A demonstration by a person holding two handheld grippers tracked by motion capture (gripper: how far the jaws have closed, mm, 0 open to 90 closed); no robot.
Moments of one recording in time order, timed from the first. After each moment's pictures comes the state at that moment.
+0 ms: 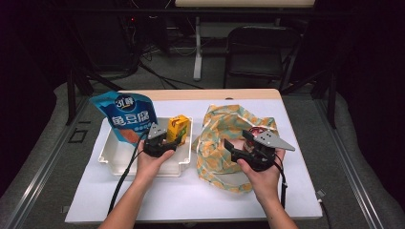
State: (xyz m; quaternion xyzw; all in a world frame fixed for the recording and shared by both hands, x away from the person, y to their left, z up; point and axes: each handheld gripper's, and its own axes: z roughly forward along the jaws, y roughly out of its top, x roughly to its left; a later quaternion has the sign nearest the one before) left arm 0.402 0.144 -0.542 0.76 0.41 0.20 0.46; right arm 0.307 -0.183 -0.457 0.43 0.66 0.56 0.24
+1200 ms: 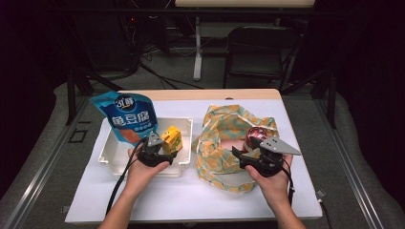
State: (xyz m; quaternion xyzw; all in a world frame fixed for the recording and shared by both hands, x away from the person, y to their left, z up) left arm 0.370 0.163 -0.544 0.79 0.43 0.20 0.40; right arm 0.299 -0.210 -0.473 0.43 0.69 0.53 0.25
